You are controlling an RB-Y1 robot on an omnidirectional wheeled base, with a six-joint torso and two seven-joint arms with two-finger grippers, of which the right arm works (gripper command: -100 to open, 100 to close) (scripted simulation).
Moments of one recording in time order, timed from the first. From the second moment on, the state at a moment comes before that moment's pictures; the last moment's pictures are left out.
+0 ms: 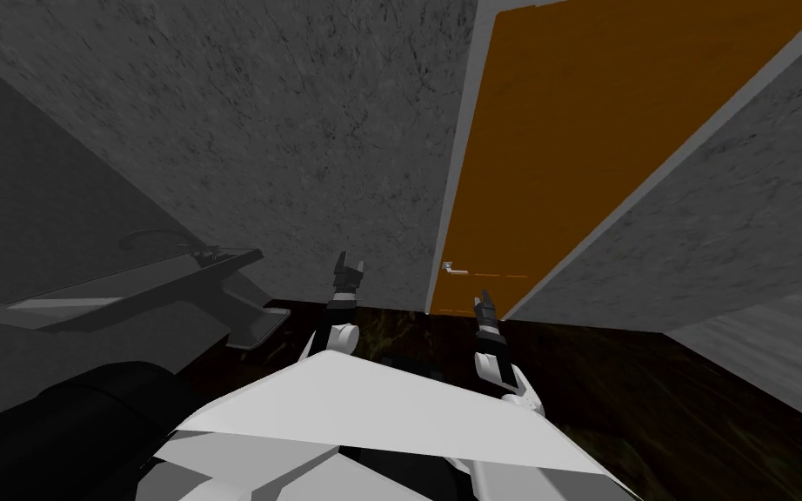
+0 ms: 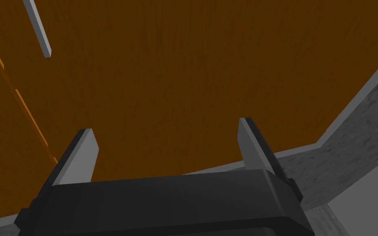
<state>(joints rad) 0.07 -0.12 -0.11 -1.13 -0.03 -0.75 -0.02</state>
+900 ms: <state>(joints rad) -0.02 -0.14 -0.12 -0.89 -0.06 -0.78 -0.04</state>
